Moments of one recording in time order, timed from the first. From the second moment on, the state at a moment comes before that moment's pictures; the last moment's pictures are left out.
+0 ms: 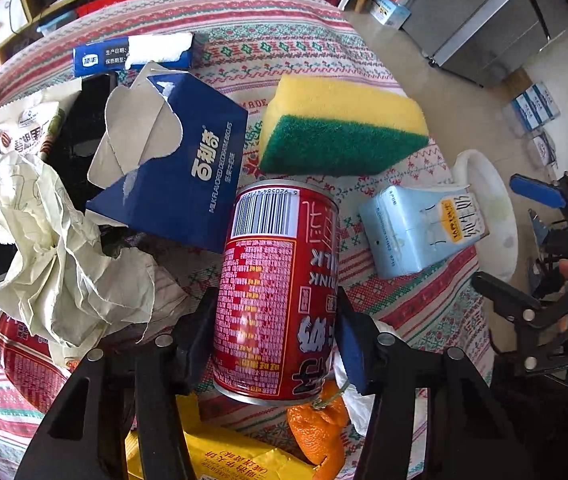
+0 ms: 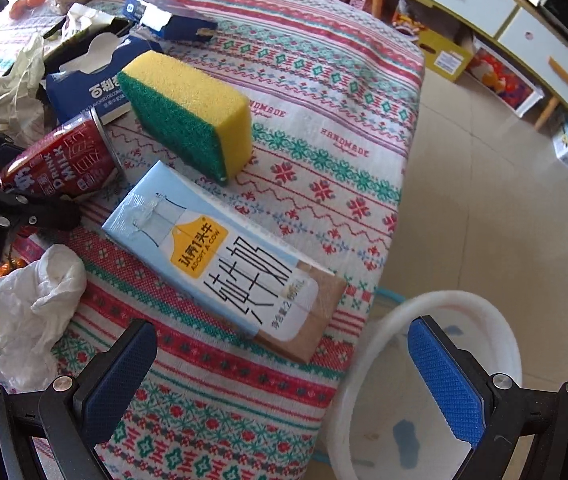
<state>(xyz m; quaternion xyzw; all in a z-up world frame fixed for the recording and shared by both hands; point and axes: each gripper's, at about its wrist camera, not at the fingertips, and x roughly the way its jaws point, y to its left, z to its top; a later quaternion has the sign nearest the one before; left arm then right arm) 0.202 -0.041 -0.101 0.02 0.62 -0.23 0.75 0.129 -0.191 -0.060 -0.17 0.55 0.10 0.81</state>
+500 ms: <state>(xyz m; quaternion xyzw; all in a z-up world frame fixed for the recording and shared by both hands) 0.177 -0.002 -0.058 0.01 0.58 -0.22 0.79 0.160 -0.177 -0.105 -0.22 0.56 0.12 0.79</state>
